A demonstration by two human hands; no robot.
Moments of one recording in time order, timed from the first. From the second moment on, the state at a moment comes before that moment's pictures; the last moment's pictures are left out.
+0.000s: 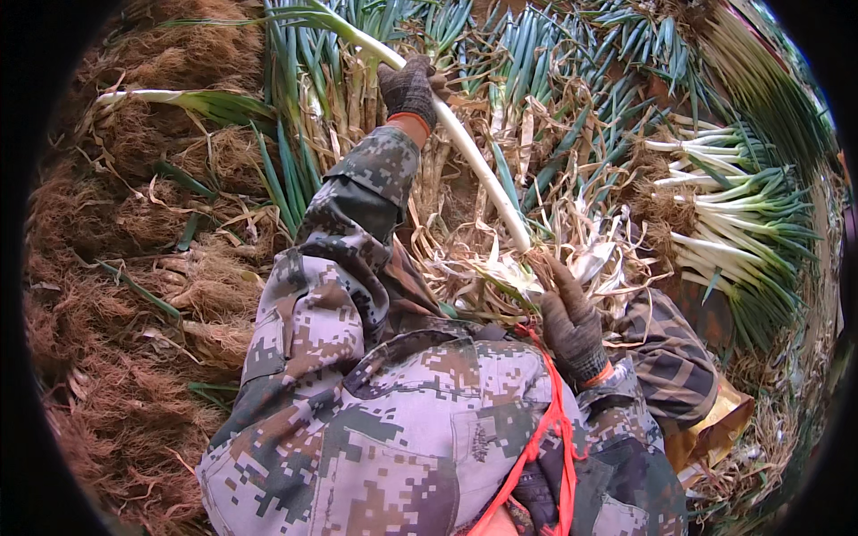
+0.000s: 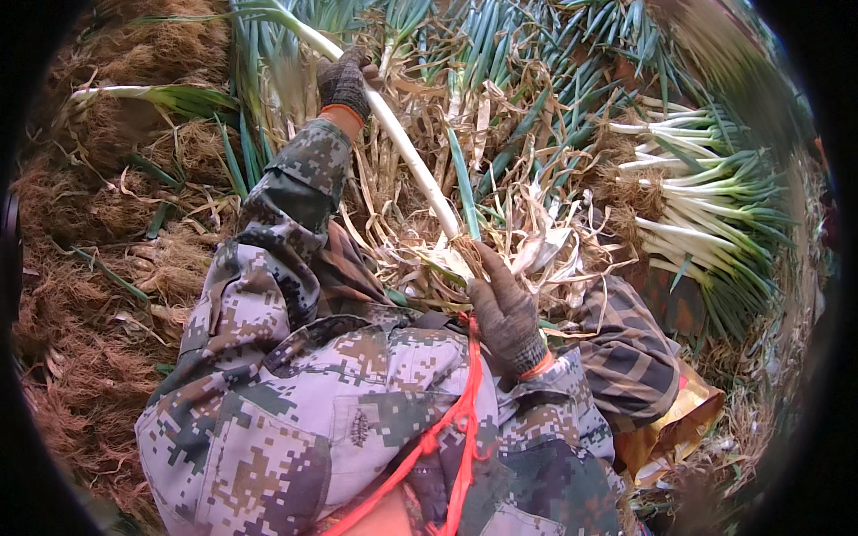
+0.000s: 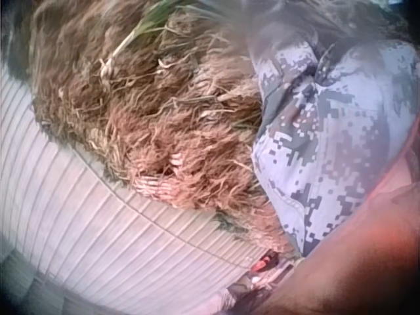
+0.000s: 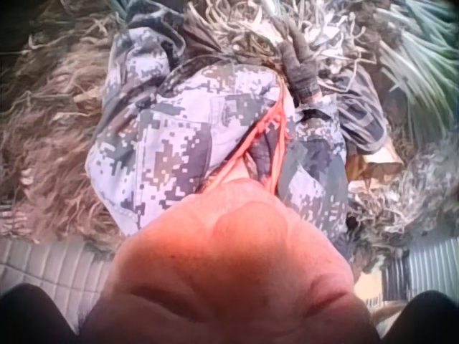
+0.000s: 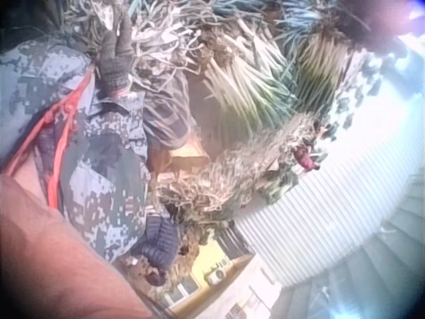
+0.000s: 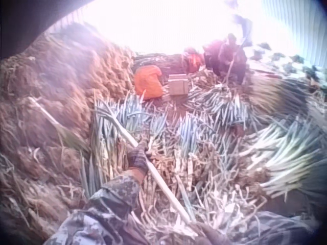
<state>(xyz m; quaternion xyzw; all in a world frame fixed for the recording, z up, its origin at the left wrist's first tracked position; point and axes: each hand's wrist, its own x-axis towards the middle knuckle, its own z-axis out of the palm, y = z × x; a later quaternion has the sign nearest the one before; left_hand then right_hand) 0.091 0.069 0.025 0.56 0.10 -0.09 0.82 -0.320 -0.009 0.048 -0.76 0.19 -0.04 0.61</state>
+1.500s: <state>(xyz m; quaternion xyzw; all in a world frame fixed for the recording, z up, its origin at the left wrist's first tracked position) -0.191 0.061 -0.032 0.78 -0.19 -0.45 0.39 -0.168 -0.103 -0.092 -0.79 0.27 0.12 0.53</state>
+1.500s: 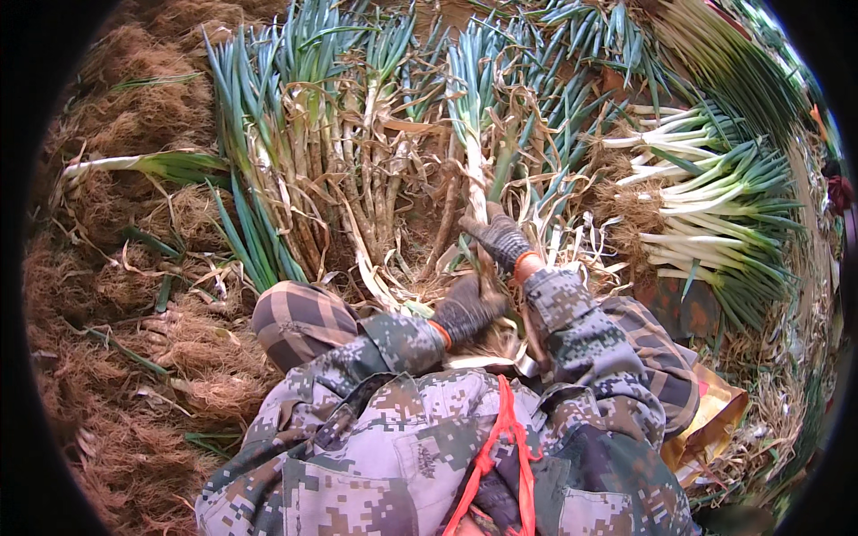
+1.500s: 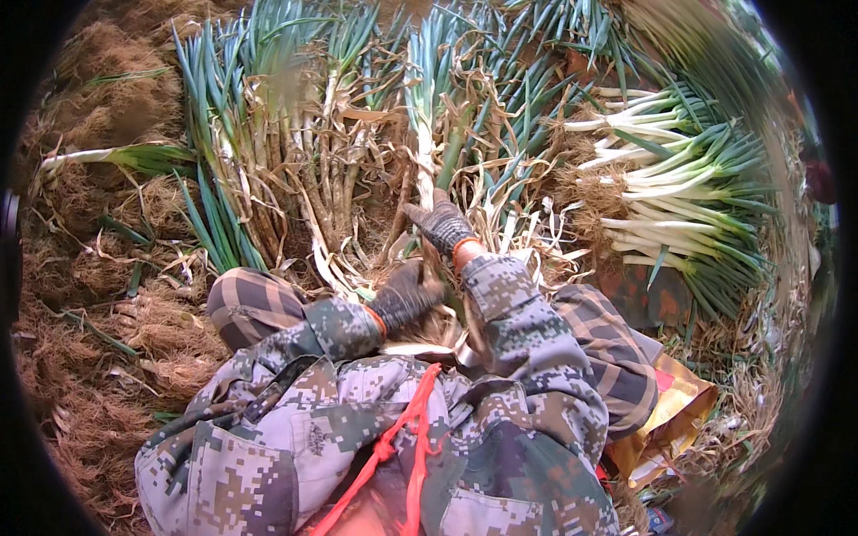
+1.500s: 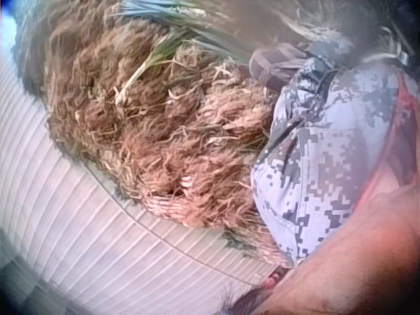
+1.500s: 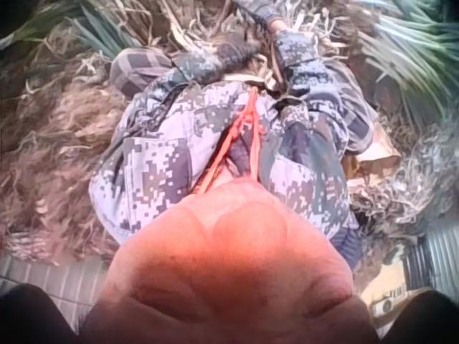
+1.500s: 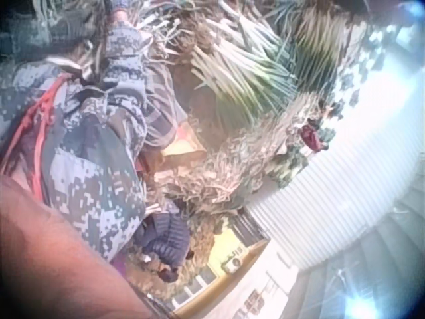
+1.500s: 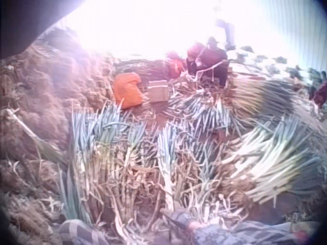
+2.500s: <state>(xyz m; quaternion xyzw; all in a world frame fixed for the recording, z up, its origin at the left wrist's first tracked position) -0.031 0.059 0.124 0.46 -0.22 -0.24 0.83 -0.253 -0.060 0.107 -0.71 0.09 -0.06 0.70</state>
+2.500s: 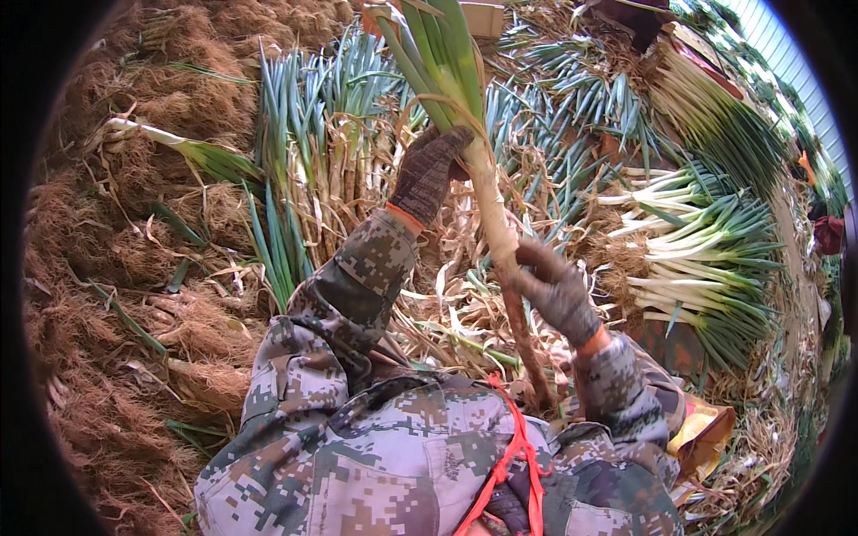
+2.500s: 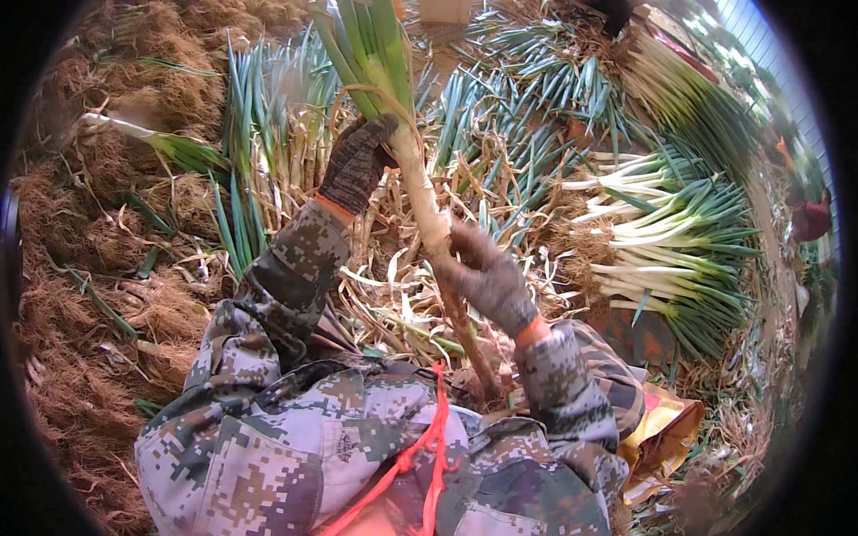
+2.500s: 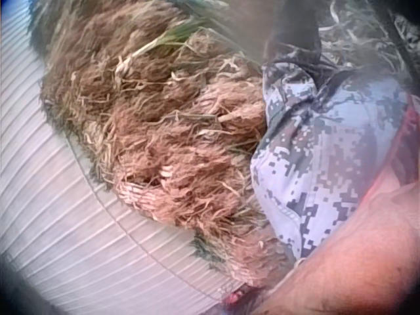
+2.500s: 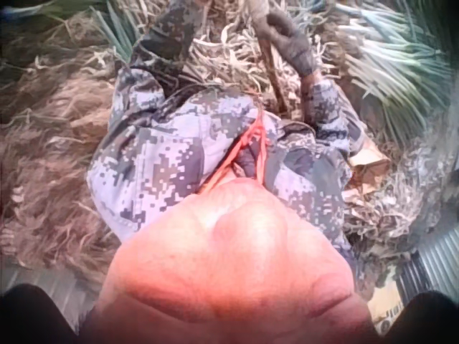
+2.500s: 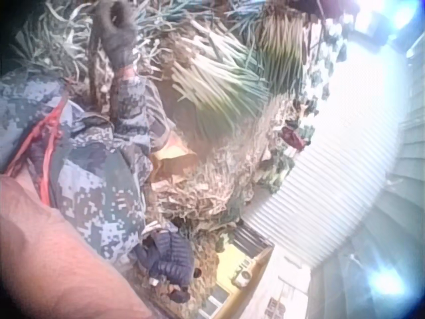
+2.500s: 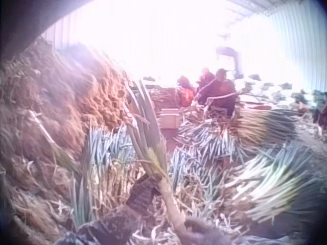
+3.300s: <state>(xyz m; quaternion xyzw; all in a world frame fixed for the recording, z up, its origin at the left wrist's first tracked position) 0.063 0.105 0.075 0.61 0.02 -0.03 0.79 -0.352 -0.068 0.000 -0.90 0.01 0.42 0.11</state>
